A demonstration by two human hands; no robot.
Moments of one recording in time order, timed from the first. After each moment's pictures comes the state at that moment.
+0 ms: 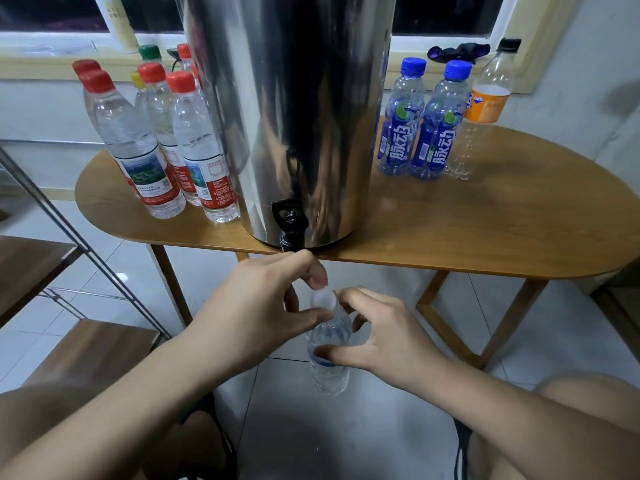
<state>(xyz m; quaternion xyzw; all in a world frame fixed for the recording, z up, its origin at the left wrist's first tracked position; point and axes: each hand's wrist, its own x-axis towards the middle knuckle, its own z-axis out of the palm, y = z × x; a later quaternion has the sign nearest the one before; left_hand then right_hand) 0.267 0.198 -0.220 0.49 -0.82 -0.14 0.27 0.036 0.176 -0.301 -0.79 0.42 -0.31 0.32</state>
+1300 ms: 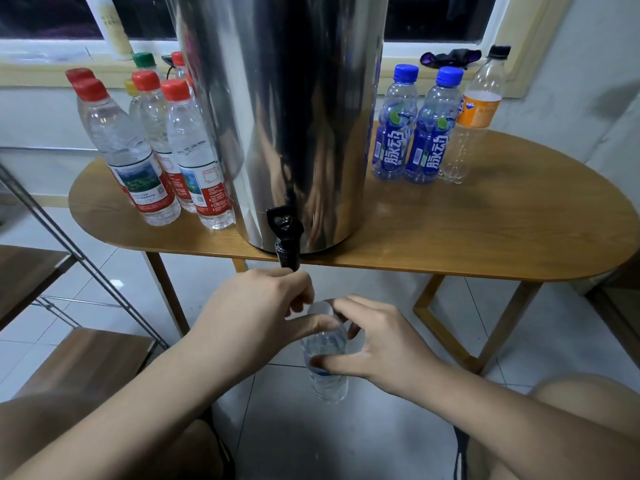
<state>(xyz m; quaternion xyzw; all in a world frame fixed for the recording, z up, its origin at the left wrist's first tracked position) 0.265 0.191 -0.227 0.52 -0.83 -0.05 0.19 0.036 0.176 -0.300 -0.81 0.41 -0.29 0.30</state>
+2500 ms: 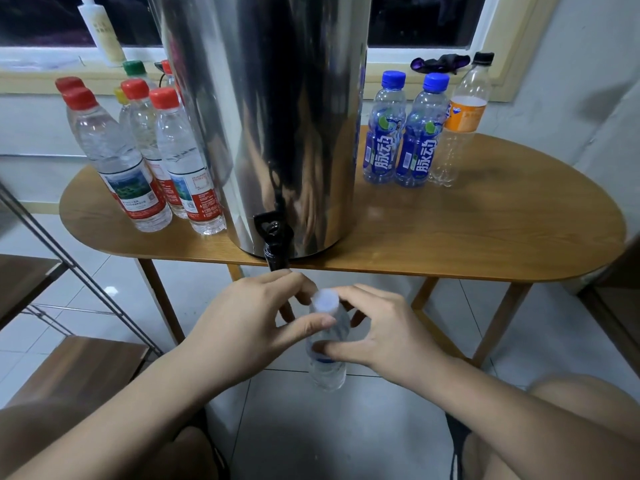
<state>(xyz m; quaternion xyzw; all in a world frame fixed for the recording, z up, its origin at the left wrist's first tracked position) 0.264 0.186 -0.238 0.49 -0.83 -0.10 0.23 0.022 0.173 -0.282 -0.79 0.42 -0.33 0.30</state>
